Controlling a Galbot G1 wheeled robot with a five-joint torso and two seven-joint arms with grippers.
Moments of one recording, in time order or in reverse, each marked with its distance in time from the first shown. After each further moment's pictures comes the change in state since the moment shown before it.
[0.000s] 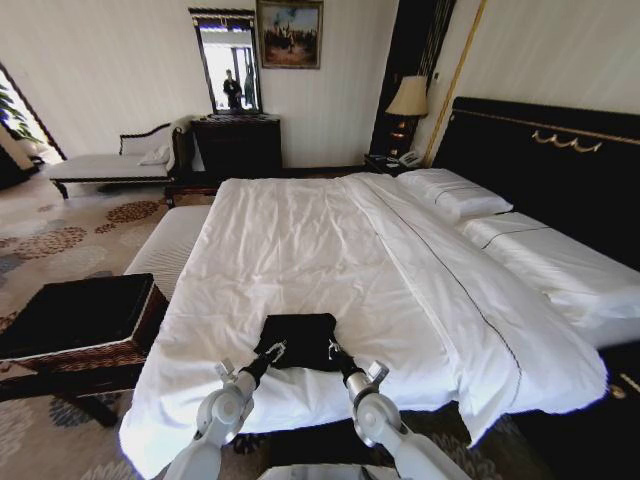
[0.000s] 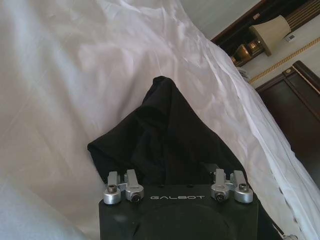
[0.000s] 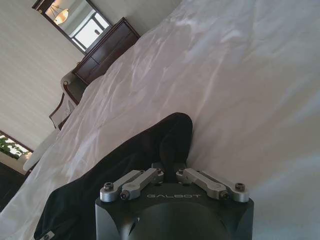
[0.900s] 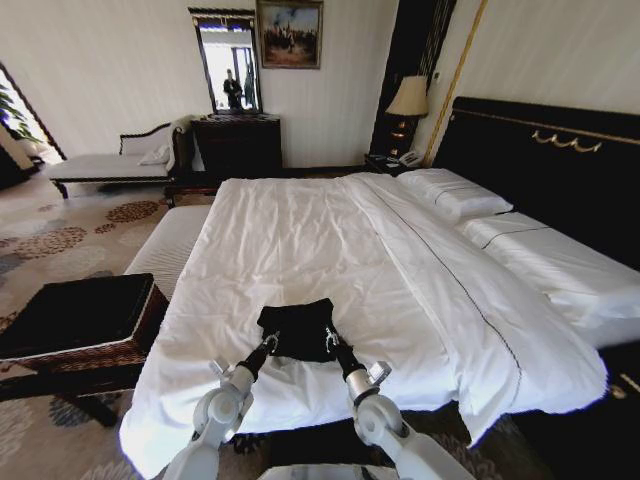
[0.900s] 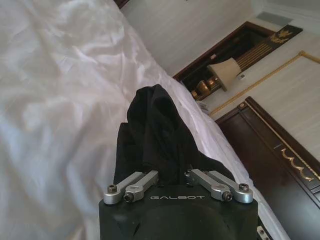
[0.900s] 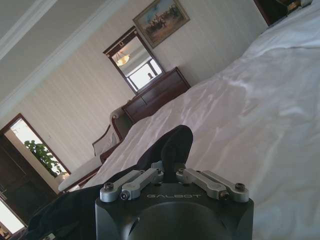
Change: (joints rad) left arm 0.036 0.004 -0.045 -0.127 -0.027 -0.080 0.112; right arm -0.003 -0.032 0.011 0.069 -0.191 0.154 -0.122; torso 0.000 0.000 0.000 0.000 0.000
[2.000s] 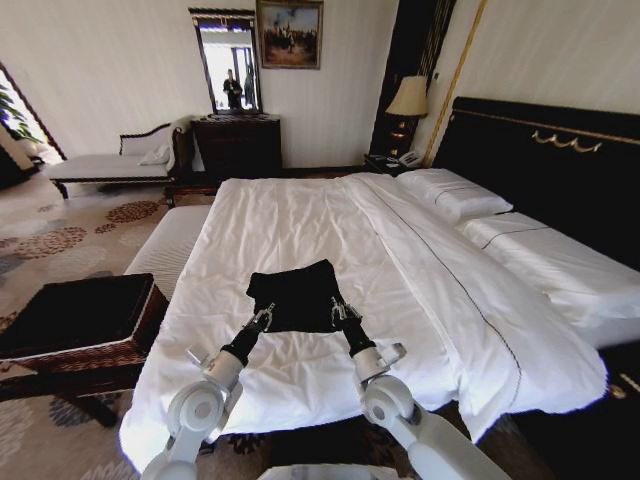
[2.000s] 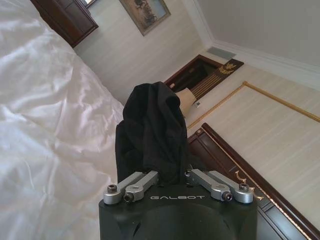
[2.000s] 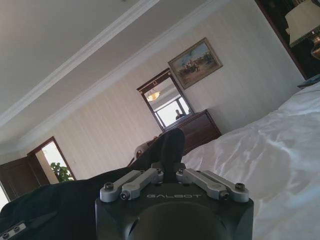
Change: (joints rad) left arm 0.052 0.010 -0.047 -0.288 -0.049 0.025 -0.046; right arm 0.053 -0.058 -0.008 0.169 -0.098 0.032 0.060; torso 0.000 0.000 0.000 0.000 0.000
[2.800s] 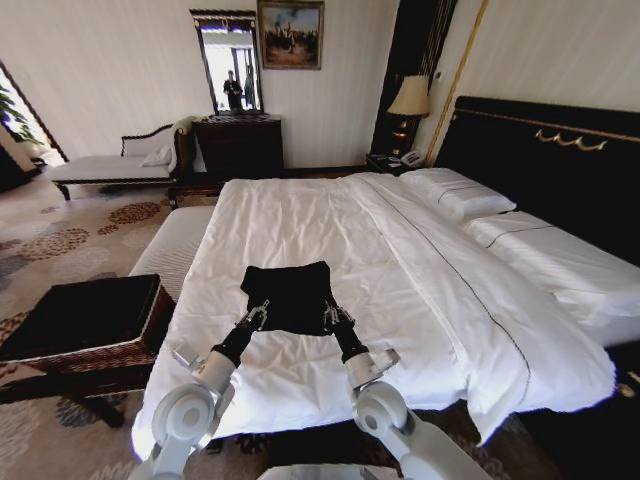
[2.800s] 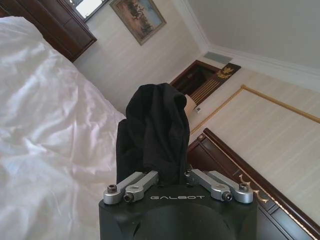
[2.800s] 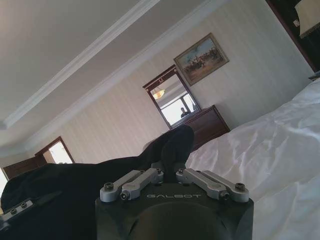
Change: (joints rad) left arm 0.031 0.028 -0.030 -0.064 0.013 -0.003 -0.010; right arm -0.034 0.068 -0.024 0.009 -0.064 -0.010 0.000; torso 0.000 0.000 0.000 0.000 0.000
